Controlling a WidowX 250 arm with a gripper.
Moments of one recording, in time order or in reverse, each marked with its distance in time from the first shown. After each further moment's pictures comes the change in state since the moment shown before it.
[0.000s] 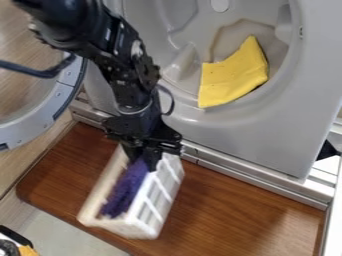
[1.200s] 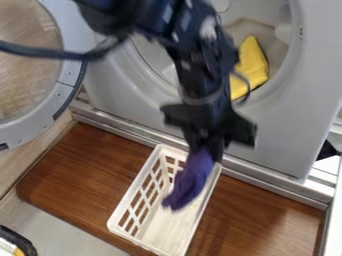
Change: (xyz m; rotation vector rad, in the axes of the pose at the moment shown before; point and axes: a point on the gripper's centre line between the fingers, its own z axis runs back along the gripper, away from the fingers) arm 0.017 -0.080 0.044 -0.072 -0.132 -0.098
